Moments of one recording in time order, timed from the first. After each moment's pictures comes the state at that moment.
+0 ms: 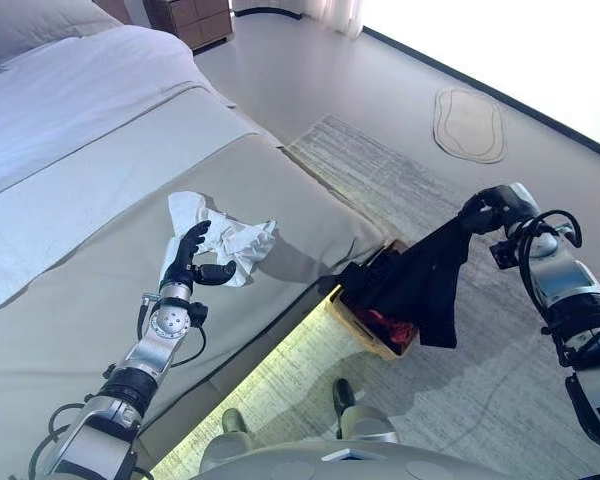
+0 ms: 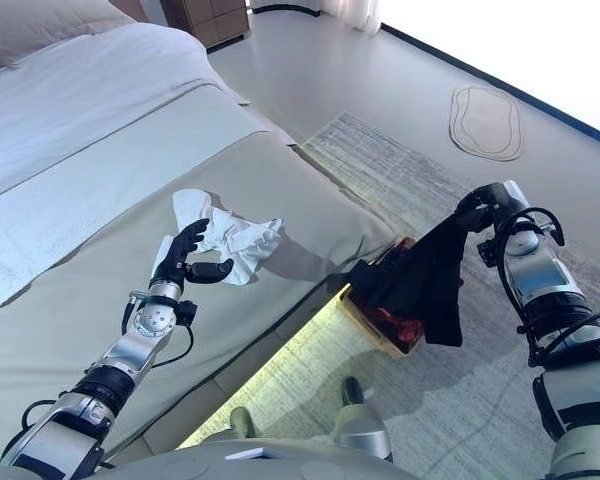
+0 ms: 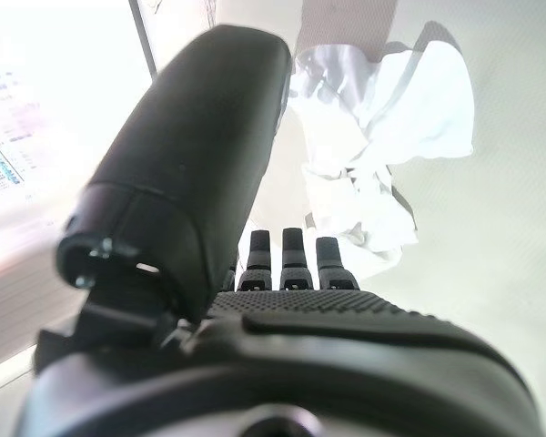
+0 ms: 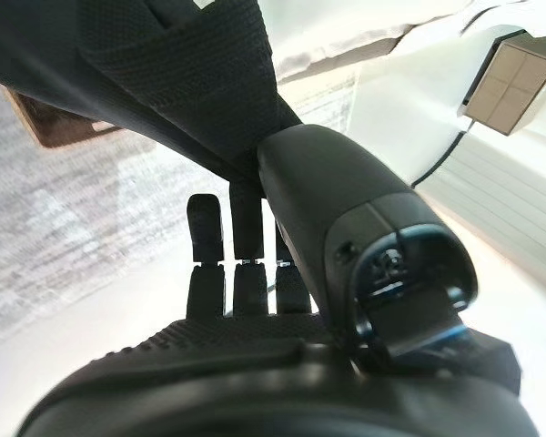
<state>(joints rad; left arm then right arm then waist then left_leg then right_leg) -0.24 0.47 -0.31 0.59 -0.10 -0.12 0.30 -0.56 -0.80 0.28 0.67 0.09 0.30 -0.06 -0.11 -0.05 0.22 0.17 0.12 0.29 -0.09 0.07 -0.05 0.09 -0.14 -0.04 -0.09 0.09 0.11</state>
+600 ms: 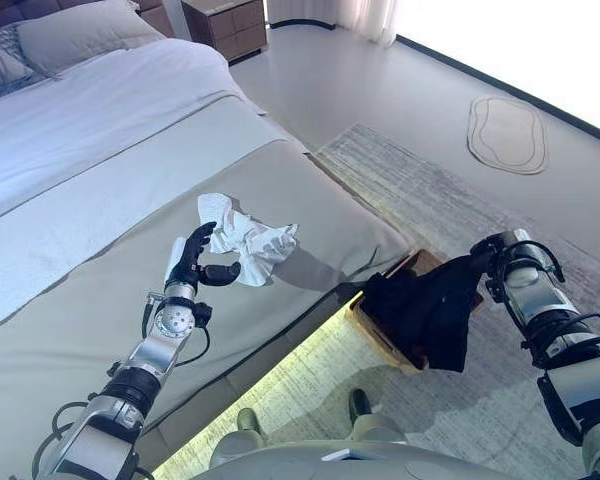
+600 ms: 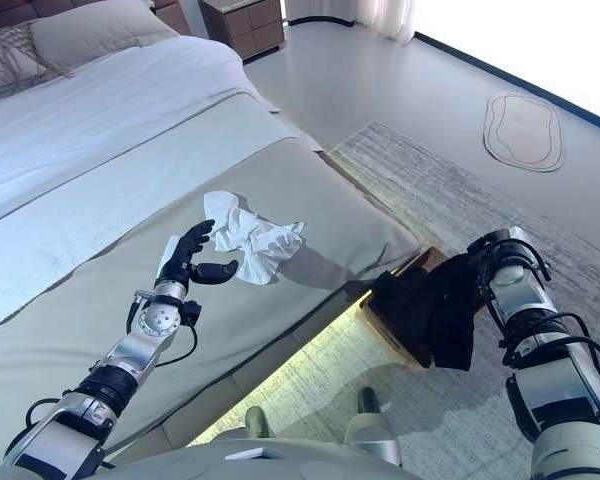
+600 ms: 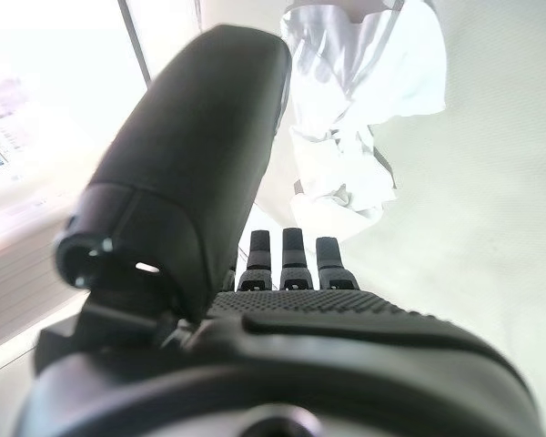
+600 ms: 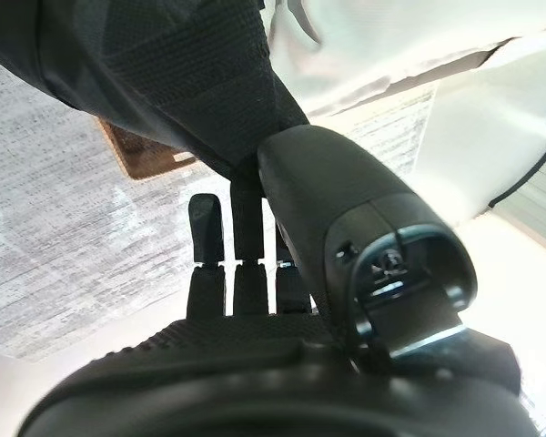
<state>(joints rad) -0.23 0.47 -0.34 0.56 -0.10 -0.09 0.30 -0.56 -0.70 0.29 0.95 0.02 0.26 -0.13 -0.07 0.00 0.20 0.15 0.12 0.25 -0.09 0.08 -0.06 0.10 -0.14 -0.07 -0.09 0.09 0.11</state>
